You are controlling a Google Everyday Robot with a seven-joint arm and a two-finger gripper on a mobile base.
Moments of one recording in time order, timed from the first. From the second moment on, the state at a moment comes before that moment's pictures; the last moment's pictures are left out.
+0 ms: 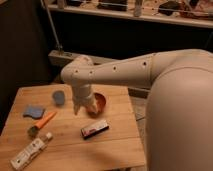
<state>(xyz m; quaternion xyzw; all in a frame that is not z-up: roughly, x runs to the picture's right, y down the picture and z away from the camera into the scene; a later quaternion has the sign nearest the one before) -0.102 0.102 0.704 -0.26 0.23 0.64 0.68</state>
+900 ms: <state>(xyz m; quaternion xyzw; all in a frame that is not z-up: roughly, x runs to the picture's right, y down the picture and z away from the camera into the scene) -0.108 0.060 0.746 -0.27 0.24 0.62 0.70</state>
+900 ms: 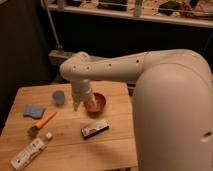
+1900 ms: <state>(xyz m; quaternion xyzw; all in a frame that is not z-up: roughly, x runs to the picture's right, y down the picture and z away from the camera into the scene) 0.100 -0.038 0.772 -0.17 0.24 0.72 0.64</state>
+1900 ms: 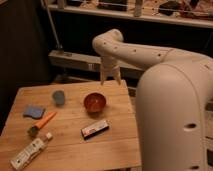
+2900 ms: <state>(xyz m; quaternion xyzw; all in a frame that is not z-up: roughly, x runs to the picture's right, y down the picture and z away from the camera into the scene) 0.100 0.152 0.616 -0.19 0.29 0.65 0.68</state>
